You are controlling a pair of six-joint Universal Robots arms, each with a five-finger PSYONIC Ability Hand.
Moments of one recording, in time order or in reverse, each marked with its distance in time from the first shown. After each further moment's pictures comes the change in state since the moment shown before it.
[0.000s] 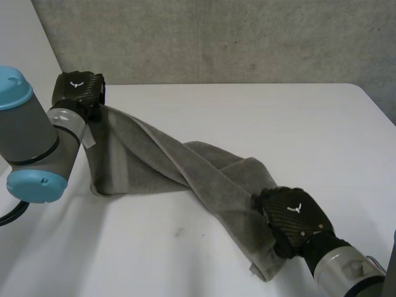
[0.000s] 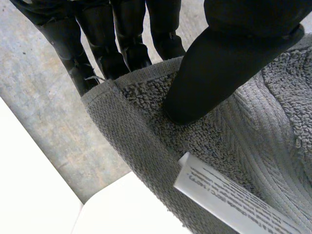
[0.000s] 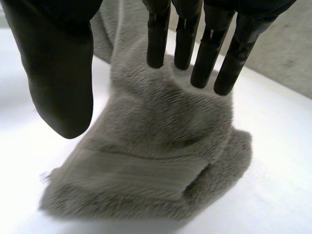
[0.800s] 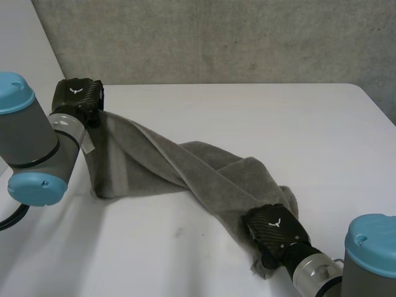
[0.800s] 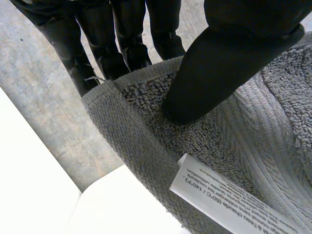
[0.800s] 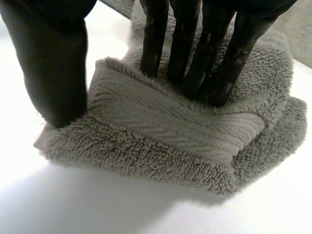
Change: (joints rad) left arm 0.012 -0.011 -0.018 0.000 -0.003 -0.007; right arm 0.008 0.244 0.022 -0.204 -0.033 -0.112; left_hand 0.000 0.000 0.000 0.000 0.000; right_hand 0.153 0.149 0.145 0.144 0.141
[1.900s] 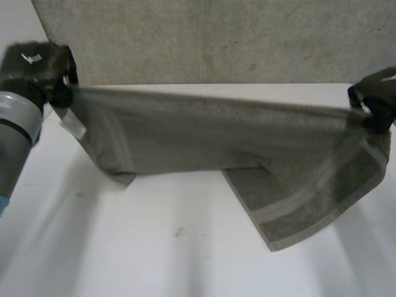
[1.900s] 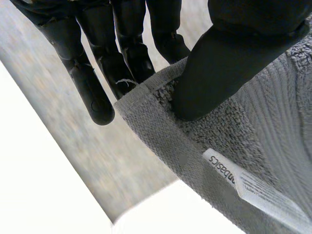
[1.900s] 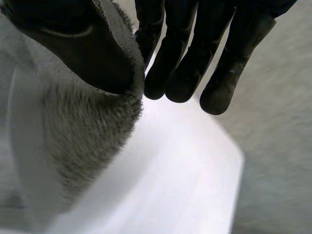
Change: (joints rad) left arm 0.016 0.366 -0.148 -0.122 0.017 0.010; right arm -0.462 0.008 -0.978 0.922 -0.100 -0.370; left_hand 0.010 0.000 0.000 0.000 0.004; right_hand 0.699 0.703 0.711 0.713 0.700
